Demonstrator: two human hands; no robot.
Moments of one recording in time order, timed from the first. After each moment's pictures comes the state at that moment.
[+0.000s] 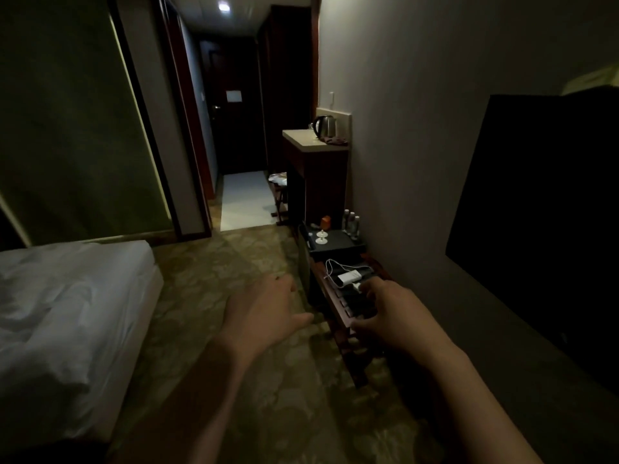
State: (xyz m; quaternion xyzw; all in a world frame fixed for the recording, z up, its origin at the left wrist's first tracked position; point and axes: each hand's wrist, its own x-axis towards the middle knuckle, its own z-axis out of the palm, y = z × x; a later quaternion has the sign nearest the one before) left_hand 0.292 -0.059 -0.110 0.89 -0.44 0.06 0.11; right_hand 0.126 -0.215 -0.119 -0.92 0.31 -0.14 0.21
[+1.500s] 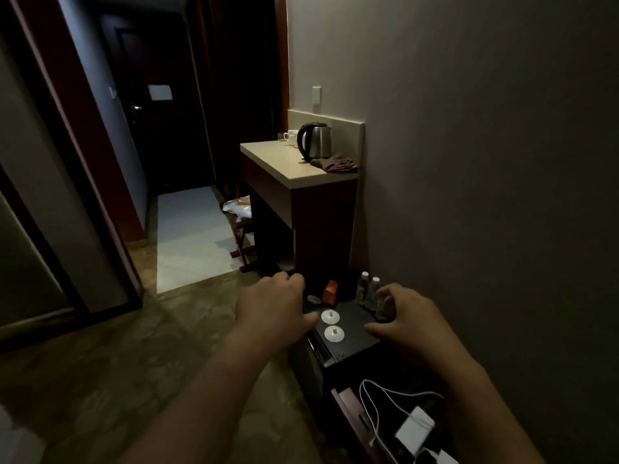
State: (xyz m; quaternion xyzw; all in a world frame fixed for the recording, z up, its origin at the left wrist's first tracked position) left_hand 1.006 -0.626 -0.136 0.82 -0.55 0.12 0.11; right_hand 0.804 -0.750 -0.160 -0.86 0.43 -0.18 0.22
